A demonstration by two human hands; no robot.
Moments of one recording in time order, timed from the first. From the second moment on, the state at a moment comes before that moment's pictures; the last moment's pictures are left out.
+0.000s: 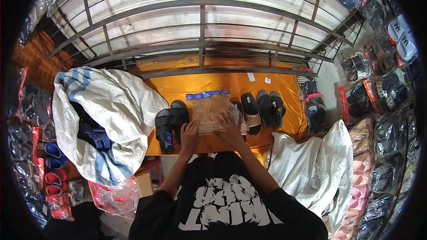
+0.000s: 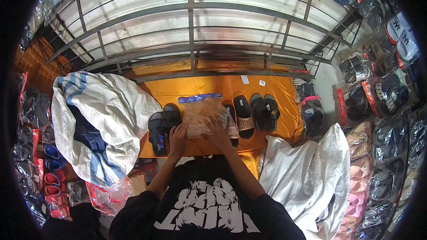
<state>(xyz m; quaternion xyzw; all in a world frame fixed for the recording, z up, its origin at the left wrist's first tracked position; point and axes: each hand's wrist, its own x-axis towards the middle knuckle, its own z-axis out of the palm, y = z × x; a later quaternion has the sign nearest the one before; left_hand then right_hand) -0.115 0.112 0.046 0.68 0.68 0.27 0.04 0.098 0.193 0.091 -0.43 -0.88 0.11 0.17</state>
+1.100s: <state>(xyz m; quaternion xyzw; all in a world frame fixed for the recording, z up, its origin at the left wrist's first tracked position) -0.021 0.130 0.055 0.65 0.72 0.22 0.04 0.234 0.271 0.054 -0.44 -0.82 0.20 0.29</state>
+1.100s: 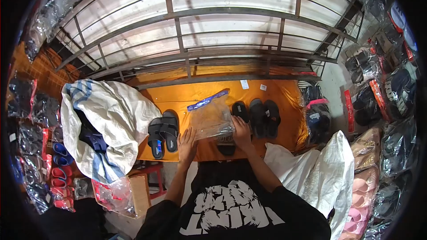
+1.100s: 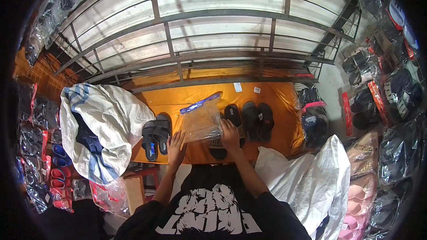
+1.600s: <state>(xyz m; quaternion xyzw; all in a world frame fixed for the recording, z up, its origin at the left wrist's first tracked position) 0.013 0.154 0.019 0.61 0.75 0.24 0.10 0.317 0.252 -0.007 -0.50 -0.80 0.33 0.10</state>
